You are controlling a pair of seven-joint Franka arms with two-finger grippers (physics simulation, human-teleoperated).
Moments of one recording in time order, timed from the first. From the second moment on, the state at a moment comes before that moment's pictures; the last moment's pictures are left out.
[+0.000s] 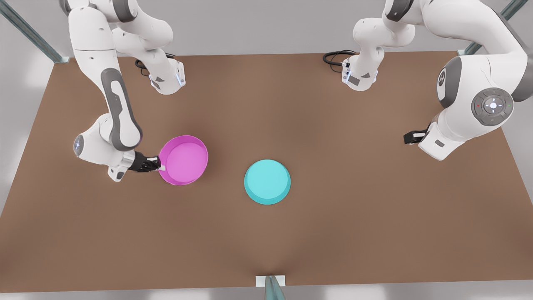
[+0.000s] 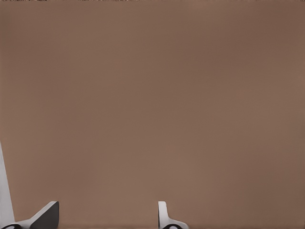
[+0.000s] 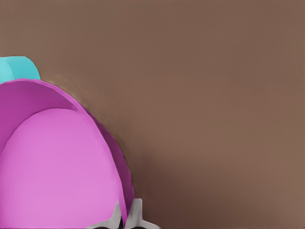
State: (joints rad) left arm -0.12 0.31 -0.03 -1.15 0.19 1.22 -0.14; right arm 0.29 0.25 -0.26 -2.18 0.74 2.23 -0.67
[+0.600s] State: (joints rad) left arm -0.12 0.33 0.00 -1.15 0.20 1.23 -0.13; right arm 0.96 0.37 -0.54 -2.10 1.07 2.38 -0.32
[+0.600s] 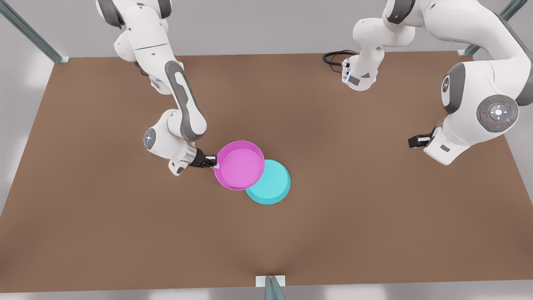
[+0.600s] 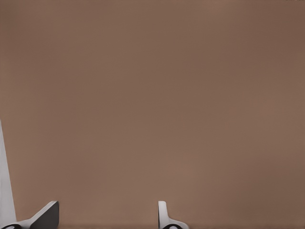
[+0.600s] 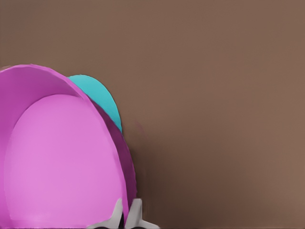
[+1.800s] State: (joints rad) left arm -0.13 0.34 0.02 -1.15 0.19 1.23 -0.13; right arm 0.52 0.01 -0.40 -1.95 0.11 2.09 -0.03
